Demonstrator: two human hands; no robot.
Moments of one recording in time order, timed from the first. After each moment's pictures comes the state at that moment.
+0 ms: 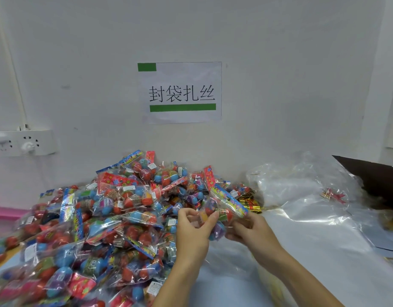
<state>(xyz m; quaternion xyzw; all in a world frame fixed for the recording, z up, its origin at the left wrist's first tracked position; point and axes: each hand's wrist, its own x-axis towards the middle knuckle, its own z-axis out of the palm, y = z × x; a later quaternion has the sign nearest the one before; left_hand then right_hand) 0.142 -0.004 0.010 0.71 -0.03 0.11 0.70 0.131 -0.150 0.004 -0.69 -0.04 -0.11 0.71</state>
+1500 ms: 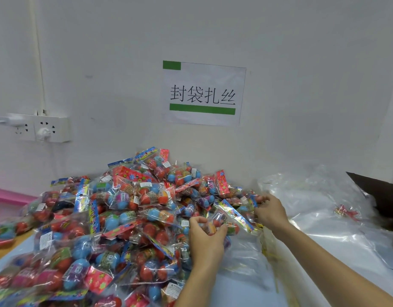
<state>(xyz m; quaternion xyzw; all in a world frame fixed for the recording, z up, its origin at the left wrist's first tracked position) 0.149 0.004 -0.001 0.64 0.01 0.08 0.76 0.226 -0.185 0.021 -0.81 0.18 -0.20 0.52</state>
